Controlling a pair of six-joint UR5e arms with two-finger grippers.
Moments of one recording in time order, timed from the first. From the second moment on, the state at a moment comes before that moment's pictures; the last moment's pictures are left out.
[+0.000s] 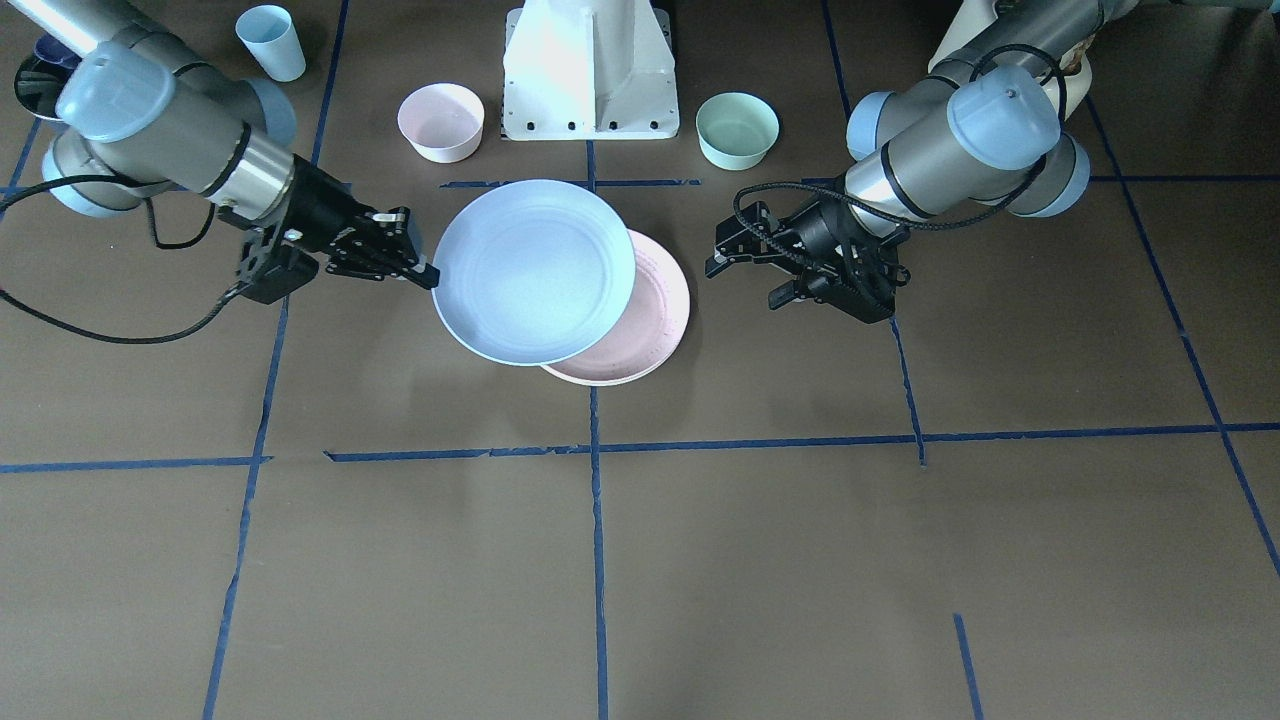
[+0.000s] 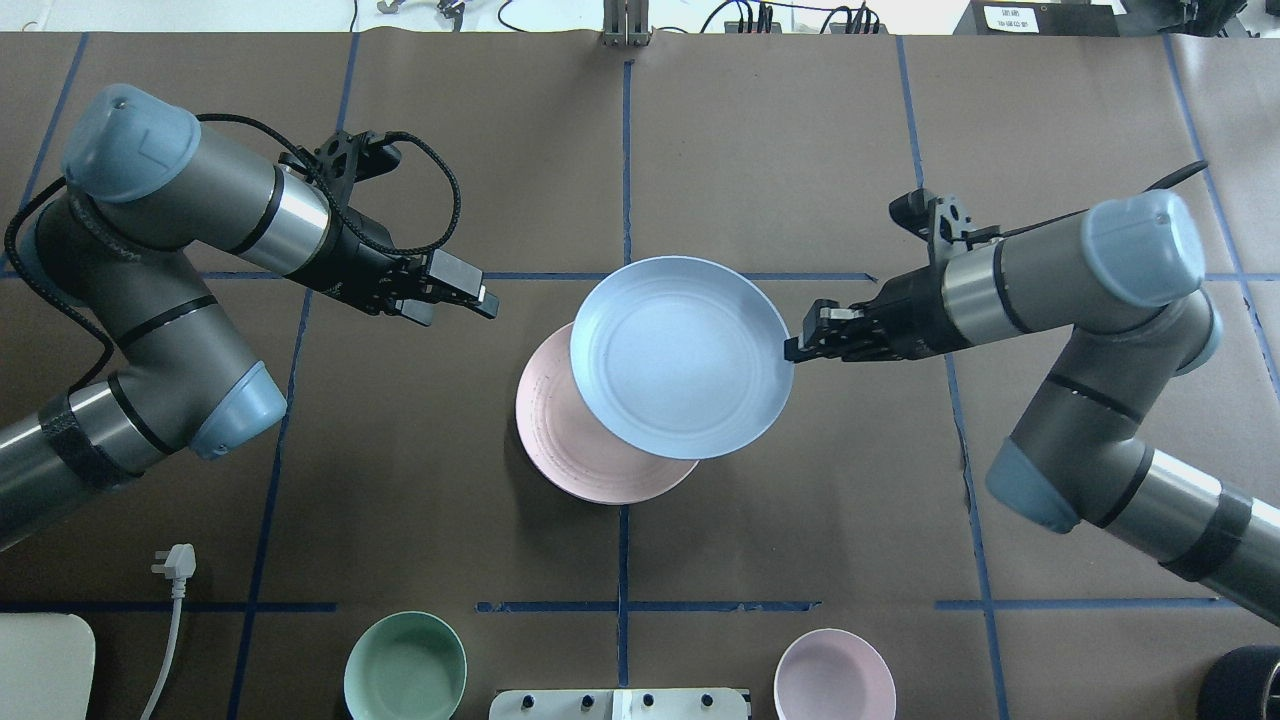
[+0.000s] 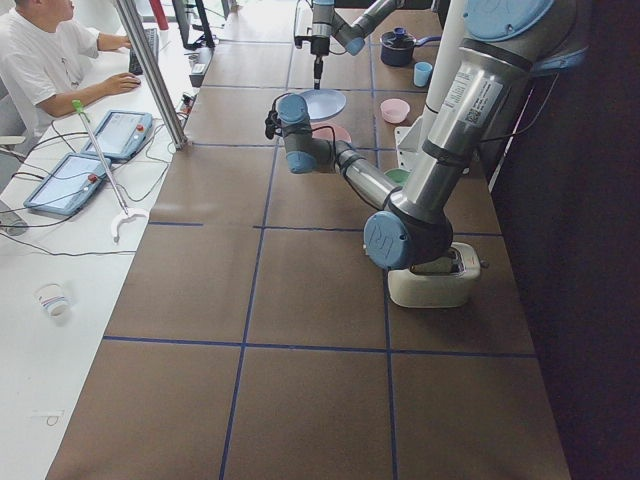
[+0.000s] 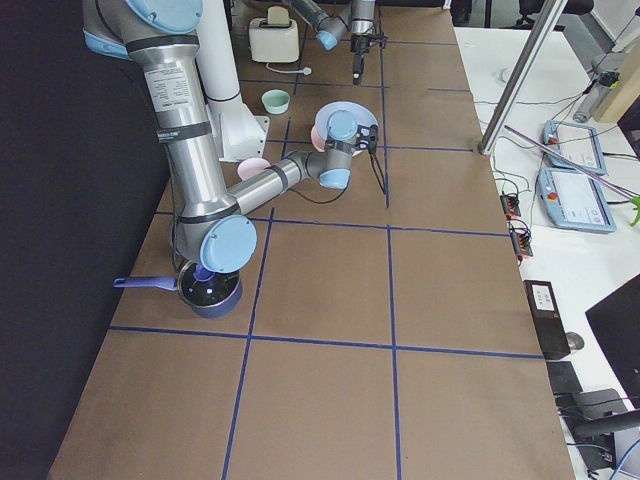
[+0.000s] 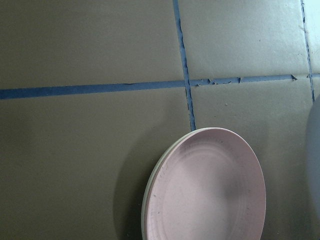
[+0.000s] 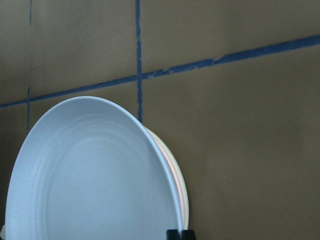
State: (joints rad) left arm -0.78 -2.03 -1.62 -2.36 -2.33 -1.23; right arm 0.66 -1.27 1.70 -0.60 2.13 1.47
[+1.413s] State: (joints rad) left arm -1.07 -1.81 -1.59 -2.31 -2.43 -0.82; right arm 1.16 -1.47 1.50 -0.74 2.38 0.94
